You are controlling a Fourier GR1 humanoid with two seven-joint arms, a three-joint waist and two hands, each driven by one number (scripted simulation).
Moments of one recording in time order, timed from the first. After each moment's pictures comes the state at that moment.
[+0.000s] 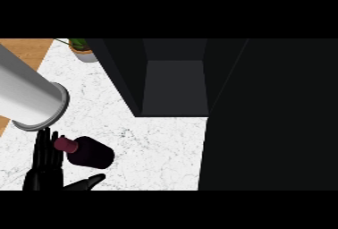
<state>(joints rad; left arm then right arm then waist) 0.32 0.10 -0.06 -1.72 0.28 0.27 -0.26 -0.03 -0.10 0.11 -2.49 -0.08 0.08 0.61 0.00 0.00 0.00</state>
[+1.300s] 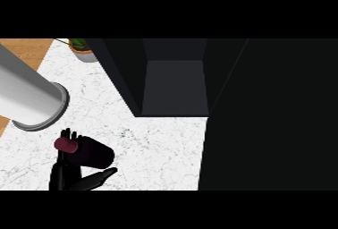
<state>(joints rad) 0.18 0.04 0.02 -1.34 0.29 0.16 -0.47 -0.11 -0.09 0.08 -2.50 -0.08 0.06 0.68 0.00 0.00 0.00</state>
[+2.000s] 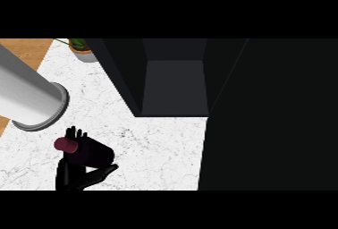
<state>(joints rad) 0.09 0.03 0.08 -1.15 0.33 0.05 -0.56 -0.12 -0.09 0.06 -2.49 -0.09 0.09 0.69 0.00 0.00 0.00</state>
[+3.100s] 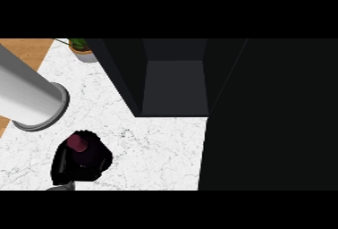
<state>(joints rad) -0.02 0.15 0.04 -1.07 0.23 -0.11 -0.66 -0.09 -0.07 0.08 -2.49 -0.08 0.10 0.66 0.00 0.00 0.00</state>
